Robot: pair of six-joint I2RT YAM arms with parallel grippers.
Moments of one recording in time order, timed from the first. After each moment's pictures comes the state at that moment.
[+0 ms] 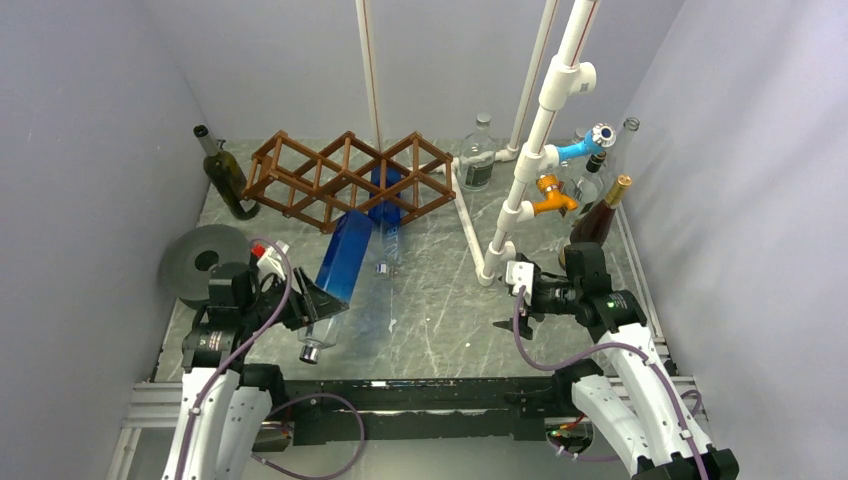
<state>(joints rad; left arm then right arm) 0.00 0.45 0.55 -0.72 0.81 -0.62 0.19 0.71 0.64 -0.78 -0.88 -0.97</state>
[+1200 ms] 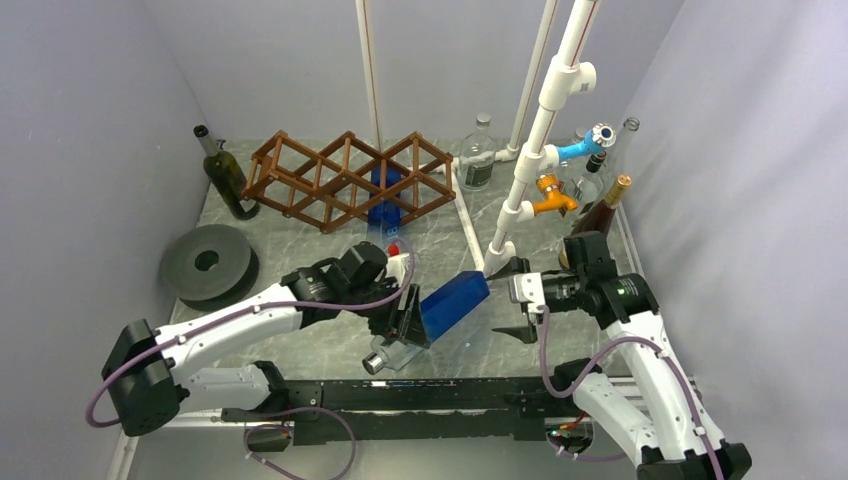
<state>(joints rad) -0.92 1.14 0.82 -0.46 0.53 -0.76 0.23 0.78 0.85 -1.07 -1.09 -1.33</state>
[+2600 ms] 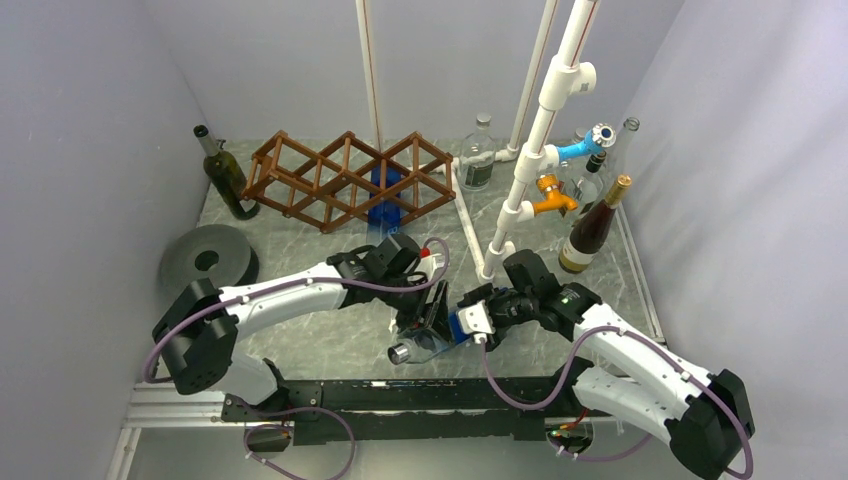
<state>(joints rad) -0.94 1.45 0.95 -0.35 0.74 -0.86 0.66 0.91 0.59 -0.56 -0.69 -1.22</state>
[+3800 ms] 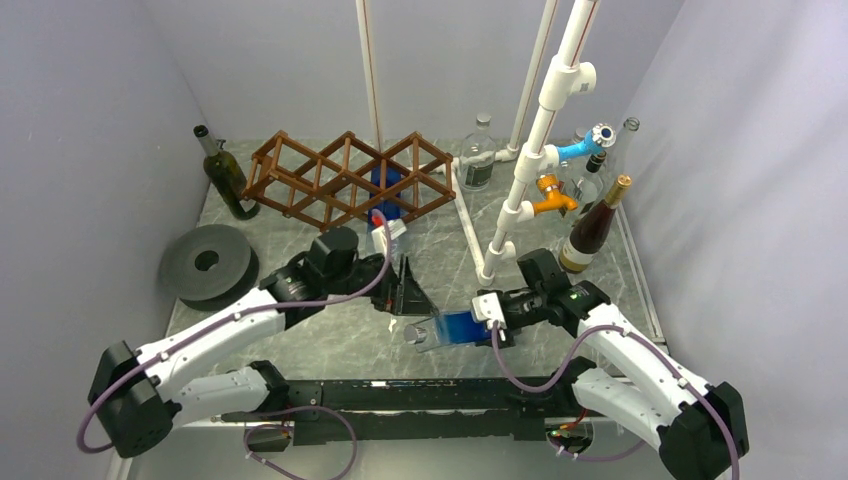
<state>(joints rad) -0.81 1.09 0.80 -0.14 0.65 -0.79 0.51 0.89 0.58 -0.69 -0.88 -1.16</state>
